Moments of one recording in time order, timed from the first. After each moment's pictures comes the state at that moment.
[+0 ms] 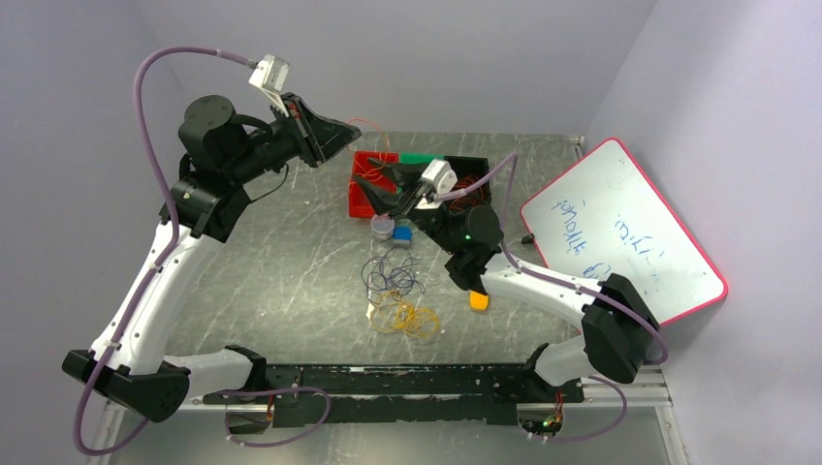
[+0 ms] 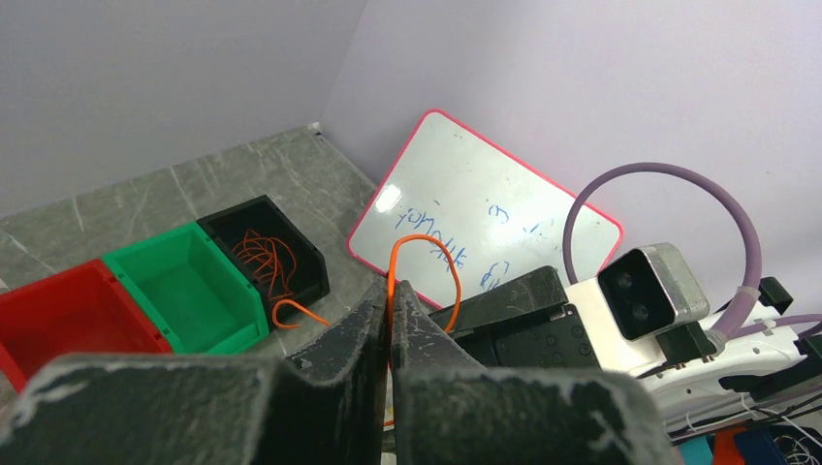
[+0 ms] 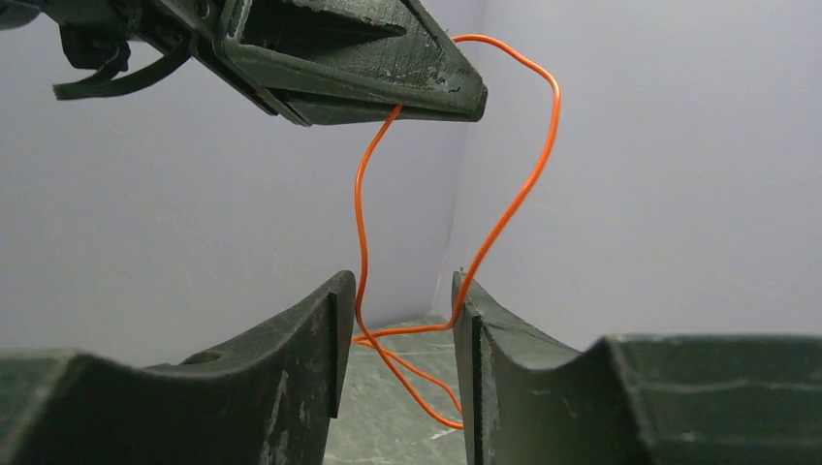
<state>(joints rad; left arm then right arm) -0.41 1.21 1.52 -0.23 0.53 -0.51 0.87 1.41 0.90 1.08 -0.16 -0.09</state>
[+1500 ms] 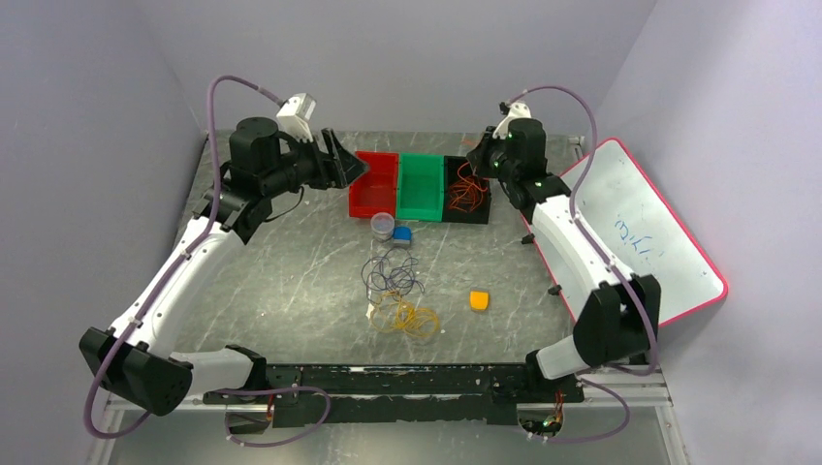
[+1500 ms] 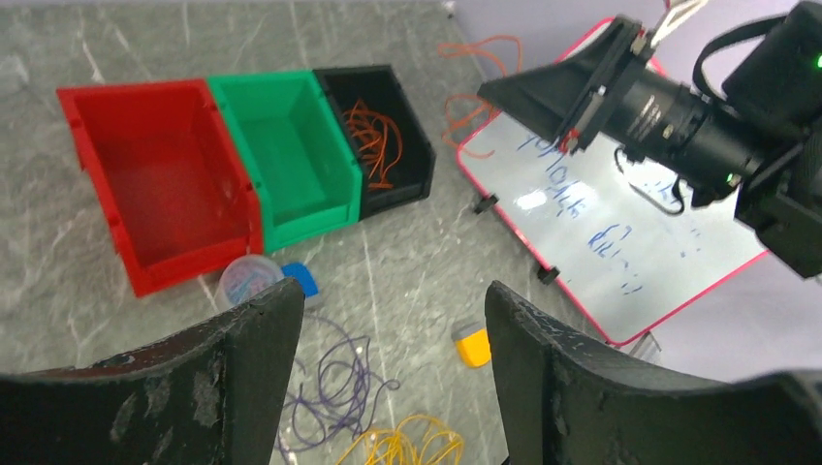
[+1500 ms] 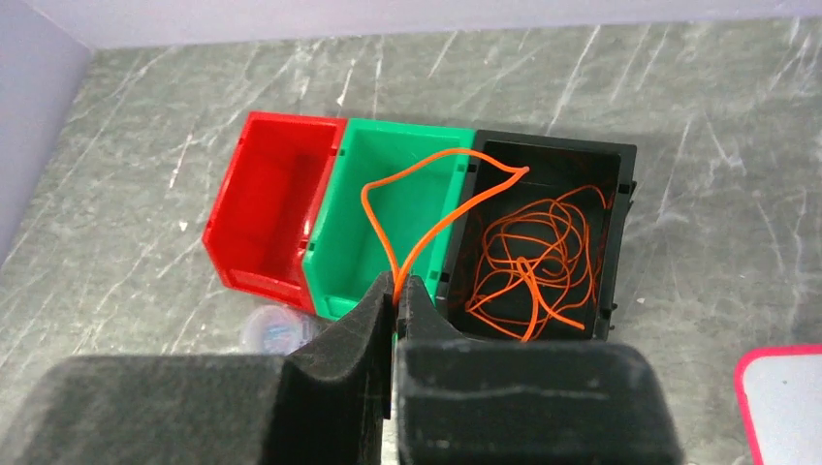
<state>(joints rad) -0.41 1.24 1.33 -0.32 0.34 -0.48 0.29 1.44 1.24 -0.14 -0.07 0.29</state>
